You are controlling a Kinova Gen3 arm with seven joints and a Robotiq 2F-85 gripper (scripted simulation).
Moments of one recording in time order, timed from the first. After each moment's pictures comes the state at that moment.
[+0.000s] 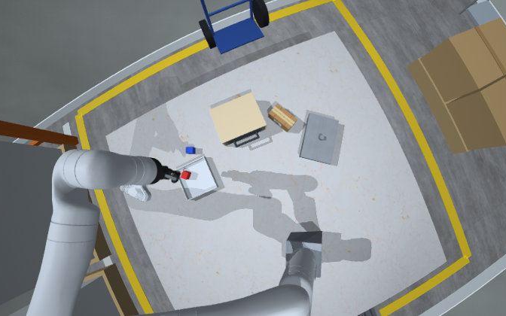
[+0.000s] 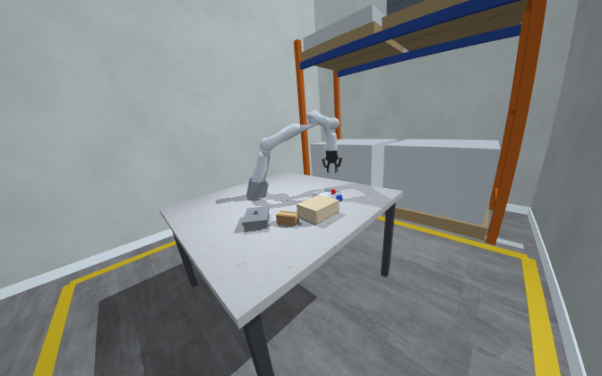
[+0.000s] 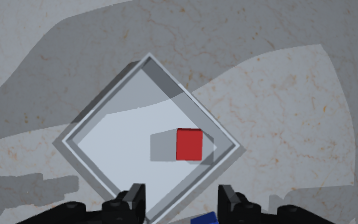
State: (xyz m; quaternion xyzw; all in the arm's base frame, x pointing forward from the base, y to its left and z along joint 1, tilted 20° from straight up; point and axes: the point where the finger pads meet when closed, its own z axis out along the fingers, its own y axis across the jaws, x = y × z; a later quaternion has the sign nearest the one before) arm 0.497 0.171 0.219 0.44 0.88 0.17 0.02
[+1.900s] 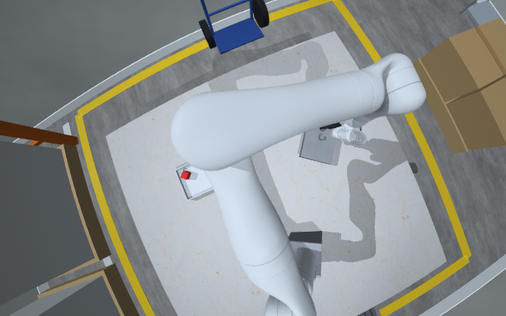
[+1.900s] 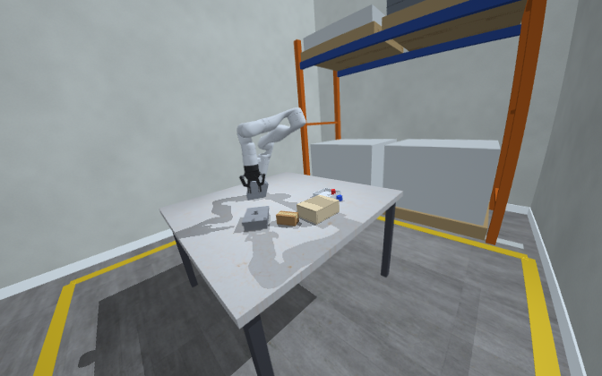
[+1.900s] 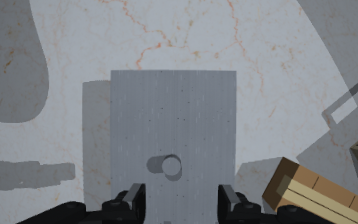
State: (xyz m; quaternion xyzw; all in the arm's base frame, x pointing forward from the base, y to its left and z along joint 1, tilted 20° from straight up) arm 0.335 -0.336 0.036 0.40 0.90 0.17 0.03
